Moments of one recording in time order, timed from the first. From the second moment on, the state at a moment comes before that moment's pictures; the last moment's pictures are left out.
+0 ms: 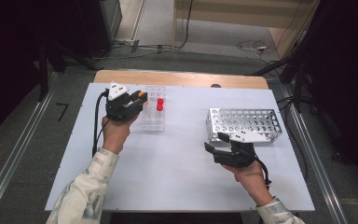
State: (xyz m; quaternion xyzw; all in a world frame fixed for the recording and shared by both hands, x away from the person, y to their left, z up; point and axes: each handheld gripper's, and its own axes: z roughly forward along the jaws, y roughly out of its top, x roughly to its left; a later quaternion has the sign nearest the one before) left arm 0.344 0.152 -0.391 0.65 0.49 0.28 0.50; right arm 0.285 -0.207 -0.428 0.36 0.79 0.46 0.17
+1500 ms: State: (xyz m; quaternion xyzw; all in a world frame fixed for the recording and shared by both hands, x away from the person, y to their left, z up) left arm 0.272 0.158 -0.438 0.68 0.51 0.27 0.46; right arm 0.292 -0.245 -0.440 0.41 0.77 0.45 0.20
